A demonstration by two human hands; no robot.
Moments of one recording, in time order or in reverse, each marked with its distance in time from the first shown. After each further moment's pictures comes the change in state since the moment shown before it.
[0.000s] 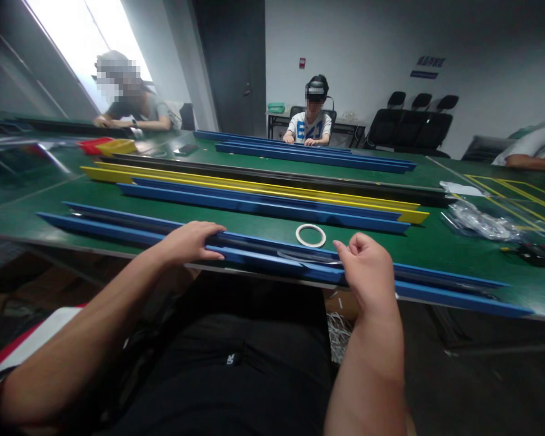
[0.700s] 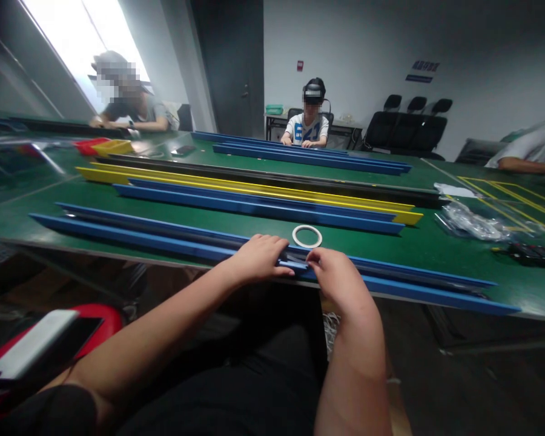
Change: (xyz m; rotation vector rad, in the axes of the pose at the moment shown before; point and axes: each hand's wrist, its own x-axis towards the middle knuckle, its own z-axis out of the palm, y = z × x) left_hand 0.072 0.140 0.019 -0.050 0.023 0.094; right_hand -0.003 -0.012 0.022 -0.069 -0.489 -0.246
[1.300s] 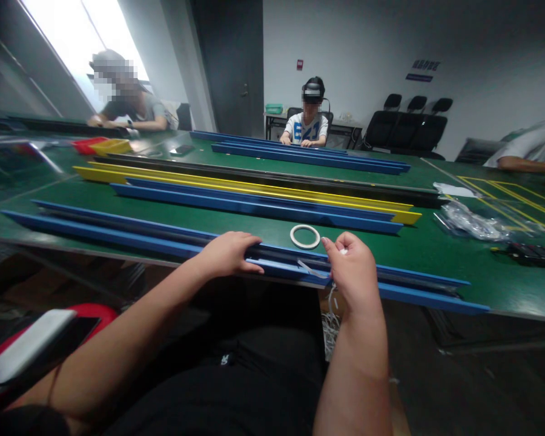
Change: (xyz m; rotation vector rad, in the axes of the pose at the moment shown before) left_hand -0.035 -0.052 -0.013 -0.053 -0.023 -0.040; right_hand -0.006 0.000 -0.016 0.454 0.441 0.286
